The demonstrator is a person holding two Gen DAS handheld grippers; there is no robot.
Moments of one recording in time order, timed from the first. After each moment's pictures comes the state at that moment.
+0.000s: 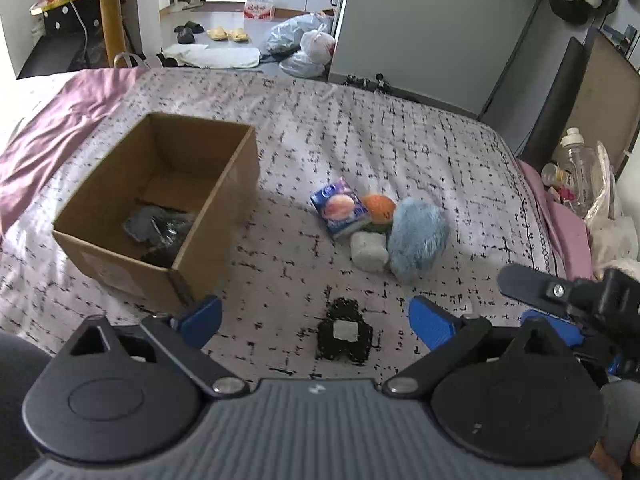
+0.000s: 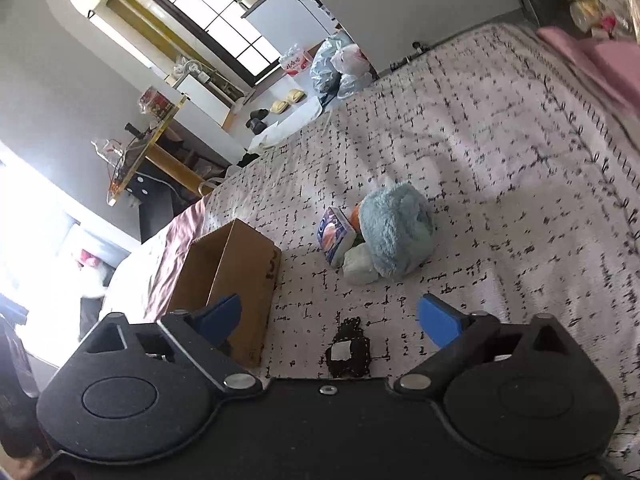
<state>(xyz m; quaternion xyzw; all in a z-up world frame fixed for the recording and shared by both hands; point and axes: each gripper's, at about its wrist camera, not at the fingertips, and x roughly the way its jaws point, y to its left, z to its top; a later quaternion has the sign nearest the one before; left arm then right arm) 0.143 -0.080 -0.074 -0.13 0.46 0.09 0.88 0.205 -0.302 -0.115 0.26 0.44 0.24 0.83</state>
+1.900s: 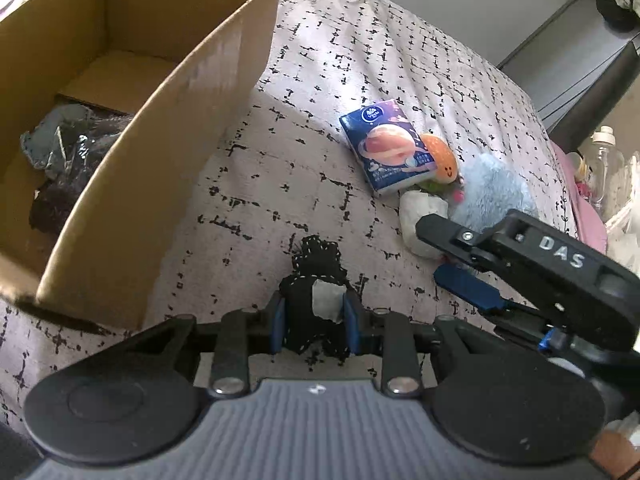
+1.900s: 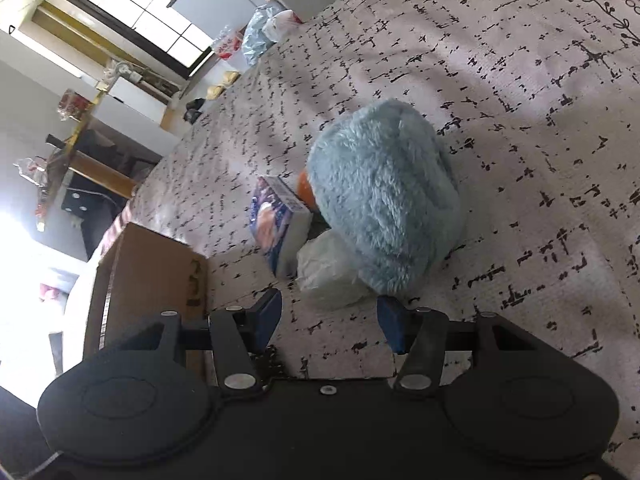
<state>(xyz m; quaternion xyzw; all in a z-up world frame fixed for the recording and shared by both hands) 0.217 -0.022 -0.198 -0.24 0.54 0.04 0.81 0.274 -0.218 -0.215 0.27 0.49 0.15 0.81</state>
